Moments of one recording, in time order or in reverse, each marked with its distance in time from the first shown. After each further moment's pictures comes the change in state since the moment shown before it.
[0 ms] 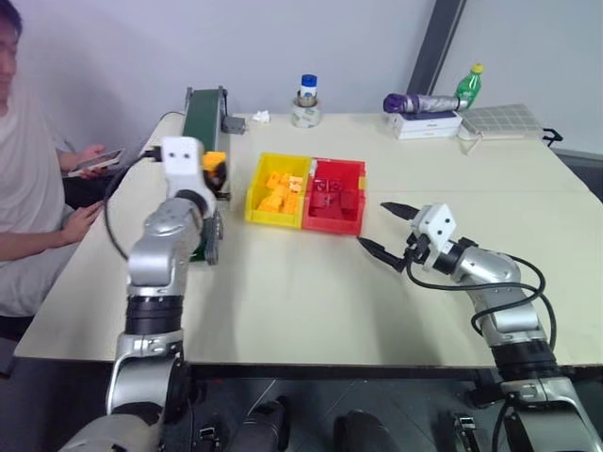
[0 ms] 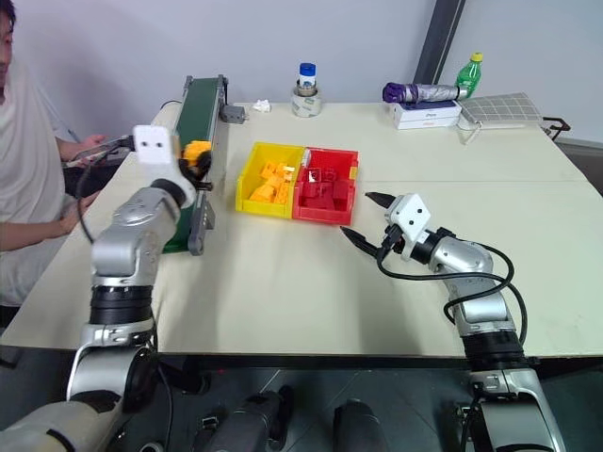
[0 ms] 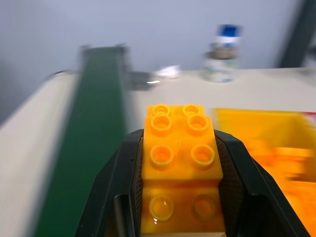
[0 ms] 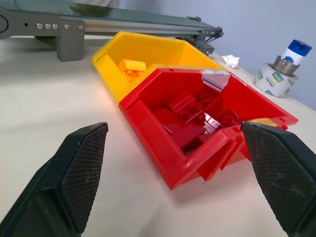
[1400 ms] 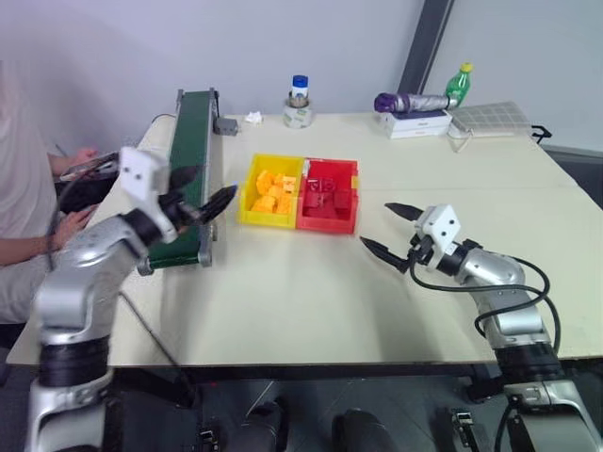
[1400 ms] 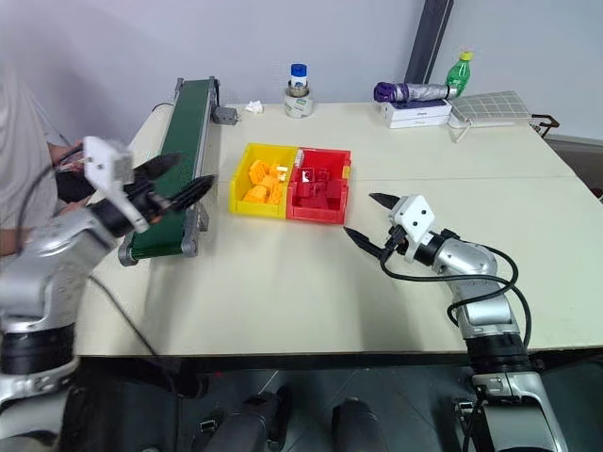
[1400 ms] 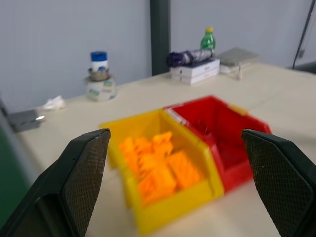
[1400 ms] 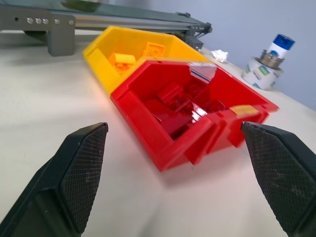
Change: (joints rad) left arm 0.359 0.374 0.145 -0.401 -0.346 0.059 -0.520; right arm 0.001 -0.008 -0.013 0.008 0.000 -0.003 0.008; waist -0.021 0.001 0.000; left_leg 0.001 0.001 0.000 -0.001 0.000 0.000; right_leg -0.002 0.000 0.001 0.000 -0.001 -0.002
